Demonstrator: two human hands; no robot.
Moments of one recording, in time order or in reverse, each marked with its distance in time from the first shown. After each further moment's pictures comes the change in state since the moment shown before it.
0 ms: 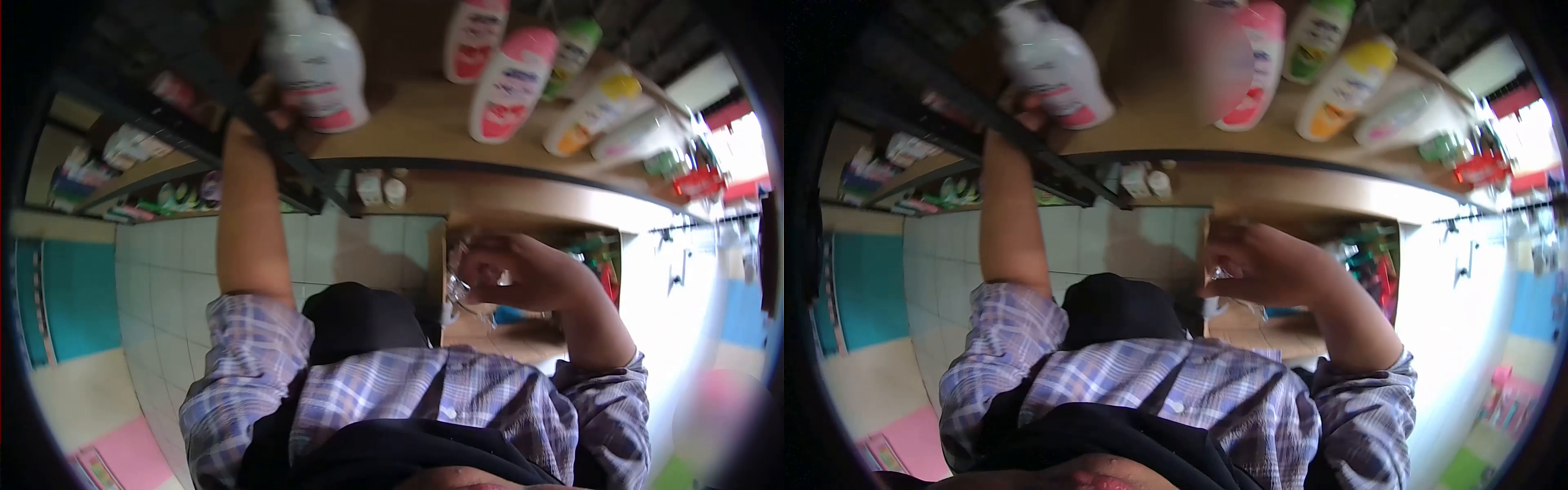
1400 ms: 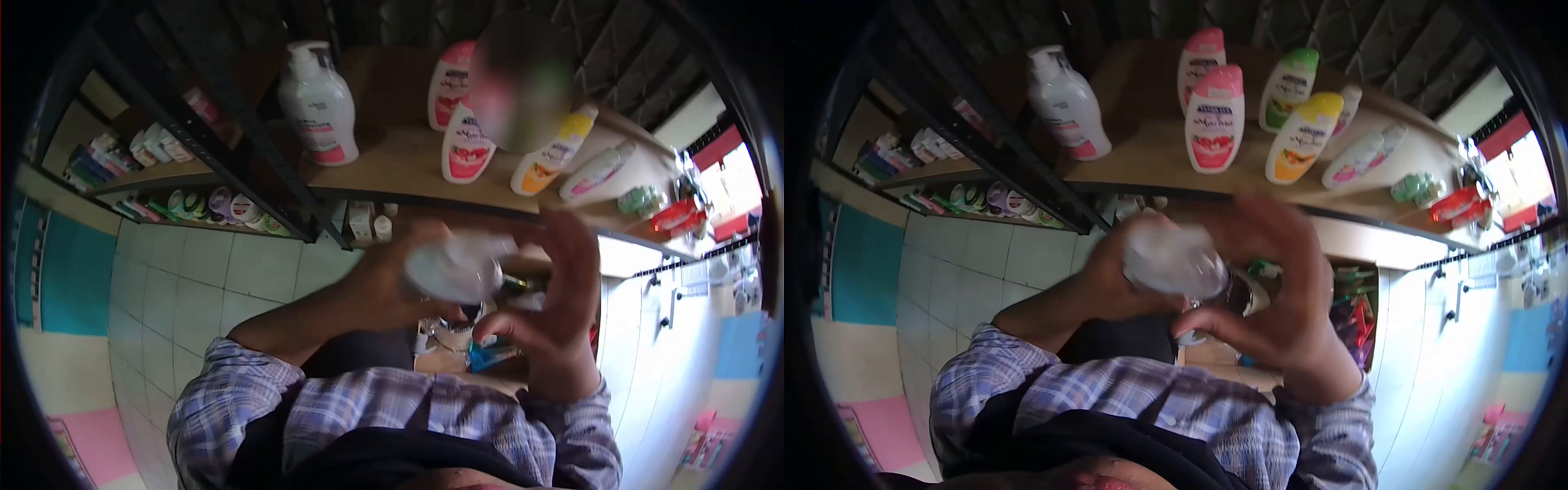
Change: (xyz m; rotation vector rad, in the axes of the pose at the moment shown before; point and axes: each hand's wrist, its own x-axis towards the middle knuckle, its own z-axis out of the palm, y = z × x) left_hand -0.079 -0.062 0.264 0.794 -0.101 0.139; right_hand -0.035 -0.083 -0.002 -0.235 0.942 -0.327
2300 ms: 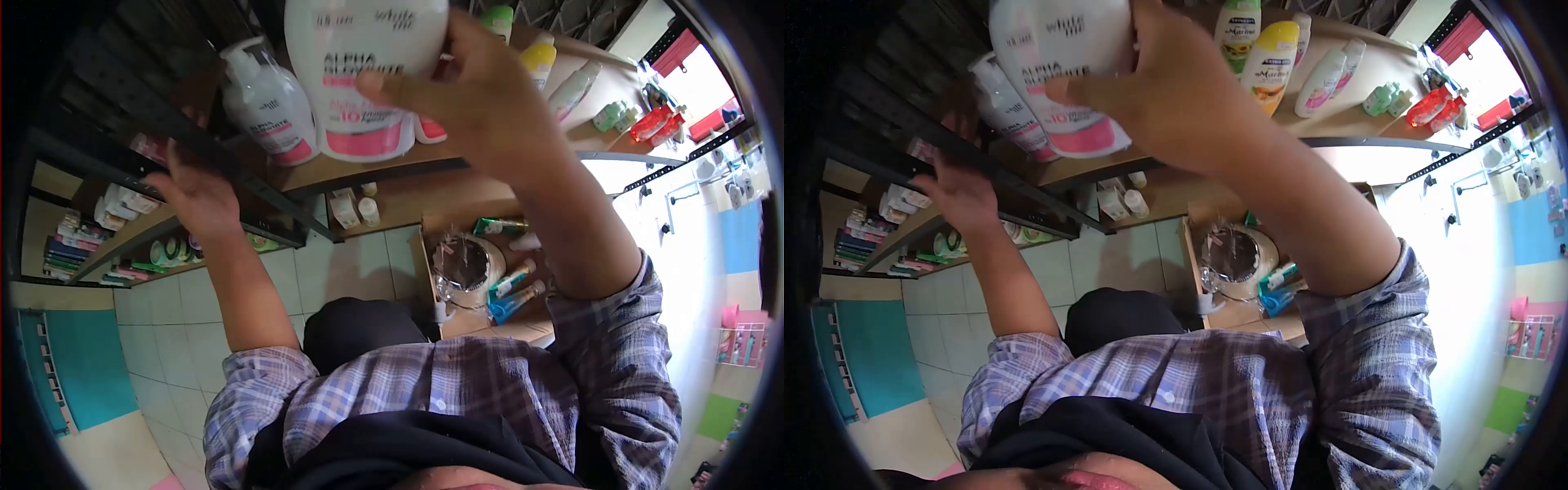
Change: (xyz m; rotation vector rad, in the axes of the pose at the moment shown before) left_hand 0.022 -0.053 -0.171 -0.401 0.900 0.298; right_hand 0.112 -0.009 0.021 0.423 -0.071 0.324
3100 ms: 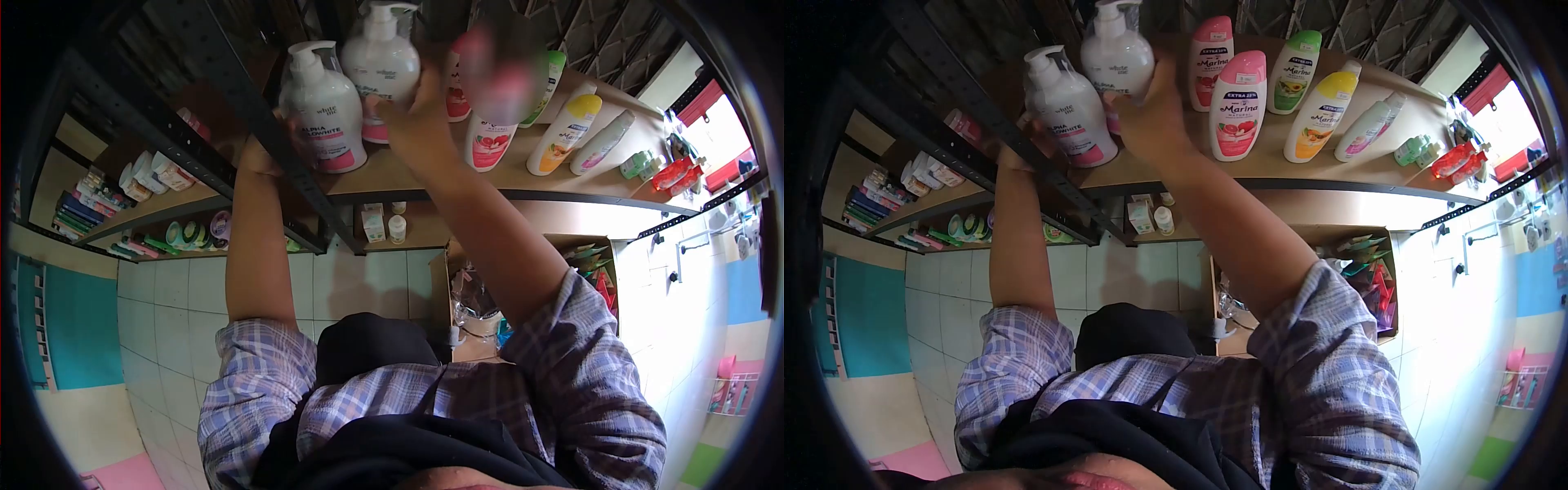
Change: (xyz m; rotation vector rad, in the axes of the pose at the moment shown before) left_hand 0.067 -0.110 -0.091 -0.230 -0.355 -0.589; right_hand 0.089 0.133 0.094 0.096 0.350 -0.180
